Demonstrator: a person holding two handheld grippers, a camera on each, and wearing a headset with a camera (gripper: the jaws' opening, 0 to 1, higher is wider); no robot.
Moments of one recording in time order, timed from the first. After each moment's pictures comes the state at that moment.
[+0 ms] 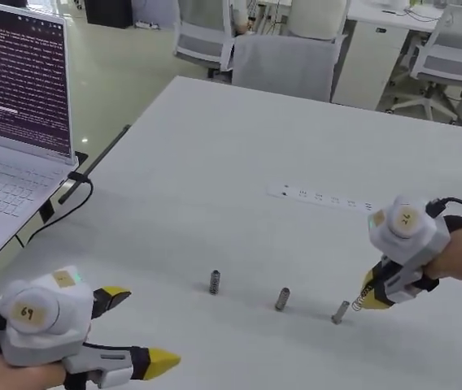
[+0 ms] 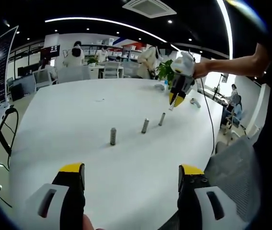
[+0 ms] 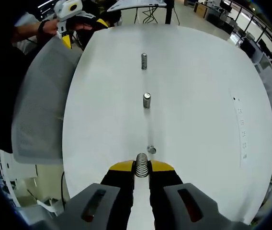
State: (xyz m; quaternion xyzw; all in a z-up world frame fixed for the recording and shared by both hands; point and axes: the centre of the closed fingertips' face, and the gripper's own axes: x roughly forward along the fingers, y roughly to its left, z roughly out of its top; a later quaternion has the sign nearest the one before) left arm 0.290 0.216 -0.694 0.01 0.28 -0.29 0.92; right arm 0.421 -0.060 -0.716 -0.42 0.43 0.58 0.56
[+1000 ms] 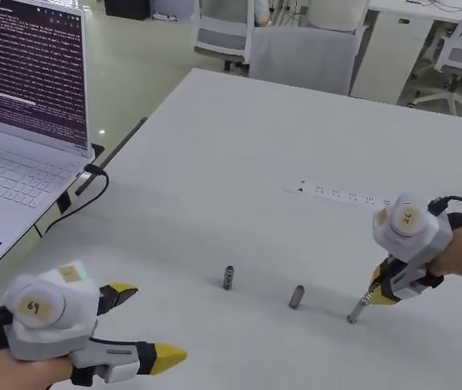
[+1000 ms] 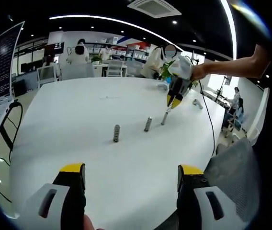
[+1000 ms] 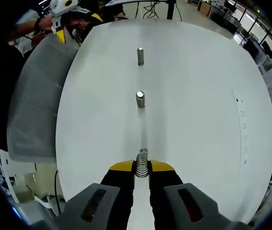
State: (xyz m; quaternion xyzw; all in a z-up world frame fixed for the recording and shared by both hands) left arm 0.287 0.224 -0.696 -0.01 0.28 -0.27 0.92; right arm 0.437 -0.052 -0.733 -0.43 0.43 0.58 0.54
